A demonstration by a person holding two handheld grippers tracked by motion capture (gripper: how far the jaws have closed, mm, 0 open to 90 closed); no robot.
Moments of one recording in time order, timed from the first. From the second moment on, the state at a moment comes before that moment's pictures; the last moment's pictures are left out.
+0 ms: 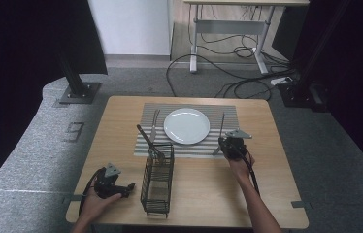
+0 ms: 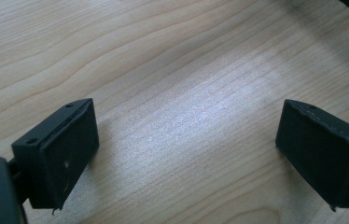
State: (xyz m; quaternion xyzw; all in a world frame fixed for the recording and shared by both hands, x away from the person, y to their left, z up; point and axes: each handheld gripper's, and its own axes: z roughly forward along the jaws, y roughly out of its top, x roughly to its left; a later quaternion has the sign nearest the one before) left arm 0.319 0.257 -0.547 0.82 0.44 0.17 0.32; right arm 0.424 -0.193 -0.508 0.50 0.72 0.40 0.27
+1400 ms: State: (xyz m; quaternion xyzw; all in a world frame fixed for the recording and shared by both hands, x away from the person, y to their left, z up) left arm 0.319 0.257 -0.547 0.82 0.44 0.17 0.32; right arm 0.456 -0.220 -0.529 0.56 0.68 0.44 0.16
